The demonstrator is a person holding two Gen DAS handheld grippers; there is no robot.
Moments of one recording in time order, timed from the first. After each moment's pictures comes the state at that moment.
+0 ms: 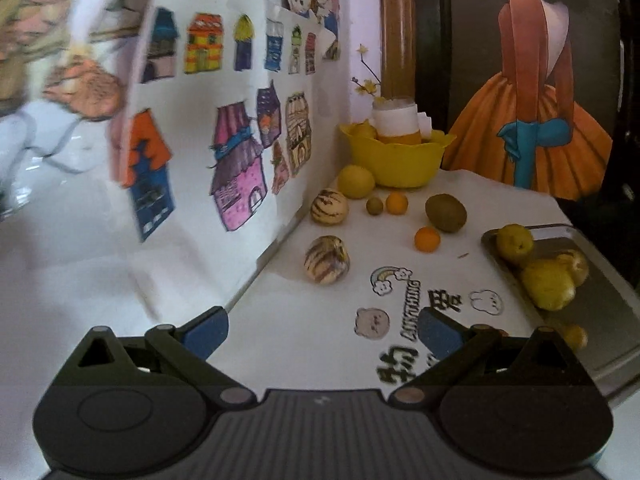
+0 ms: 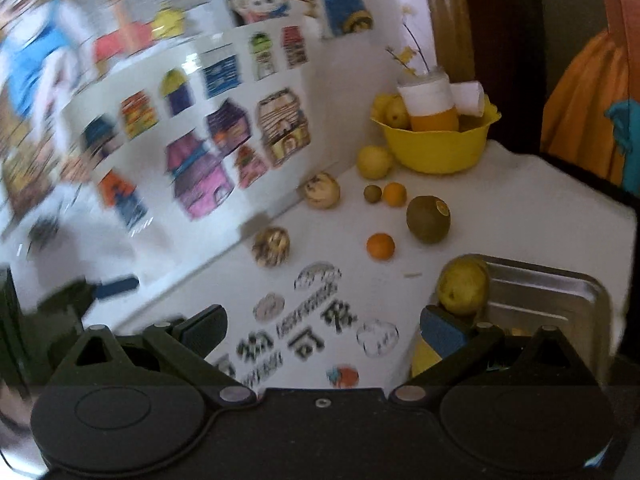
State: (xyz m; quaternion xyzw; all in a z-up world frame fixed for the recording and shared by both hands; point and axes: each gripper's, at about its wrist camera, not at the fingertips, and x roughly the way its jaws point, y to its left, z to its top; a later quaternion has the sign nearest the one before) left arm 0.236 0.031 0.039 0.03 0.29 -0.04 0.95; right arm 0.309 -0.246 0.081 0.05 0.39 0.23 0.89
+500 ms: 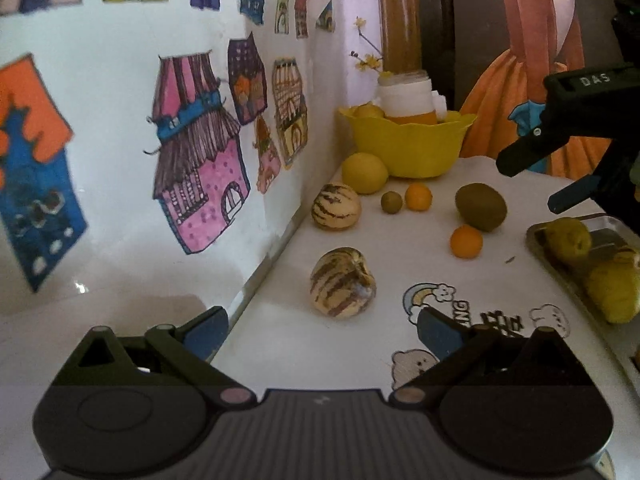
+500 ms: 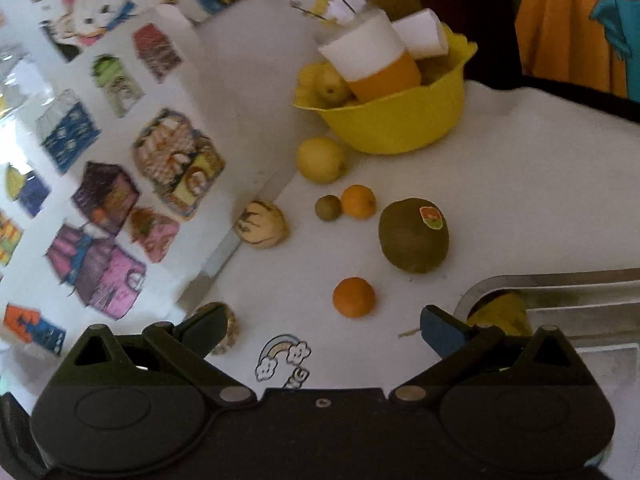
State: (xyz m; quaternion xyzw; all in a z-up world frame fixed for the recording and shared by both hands) left arm 0.318 0.034 -0.007 0.05 0.29 -0.06 0.95; right arm 0.438 -0.230 0.032 0.16 0.45 0.16 0.86
